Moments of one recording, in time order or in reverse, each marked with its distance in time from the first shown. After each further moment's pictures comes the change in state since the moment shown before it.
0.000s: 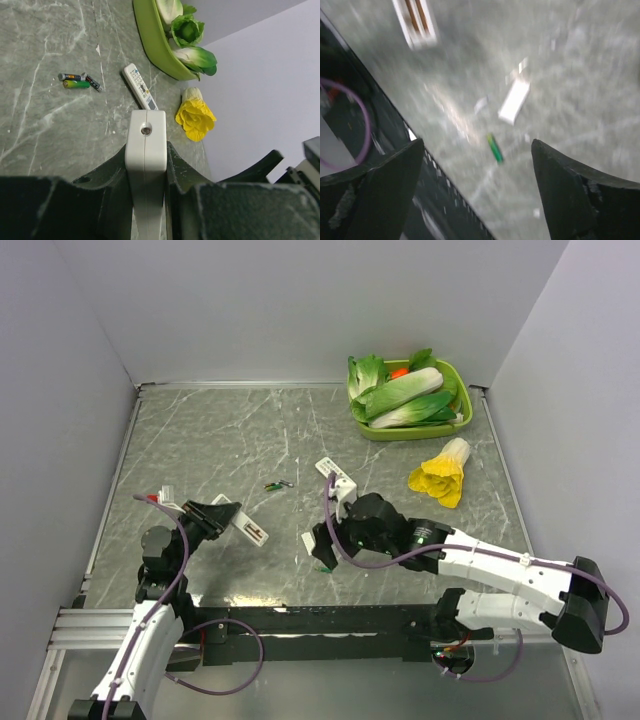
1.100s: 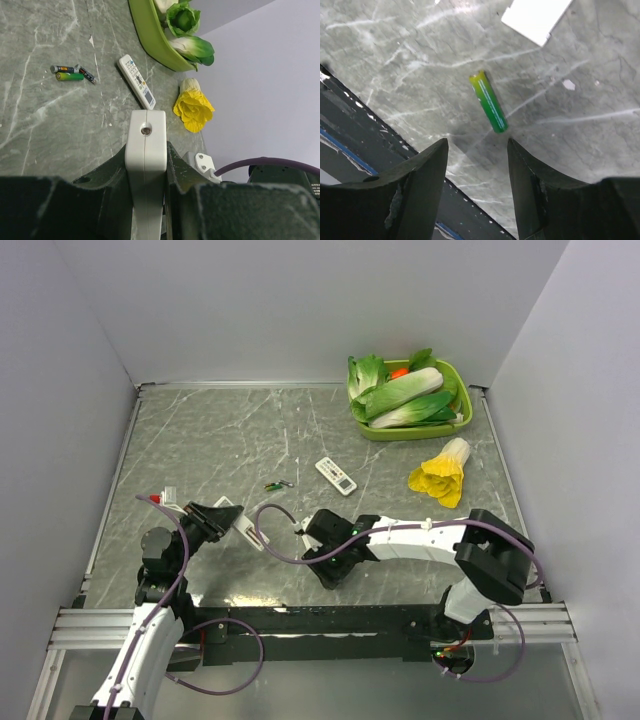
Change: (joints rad) left arm -0.005 -0.042 0.000 -0.046 0.039 0.016; right arm 0.025 0.505 0.067 -0.177 -0.155 -0.056
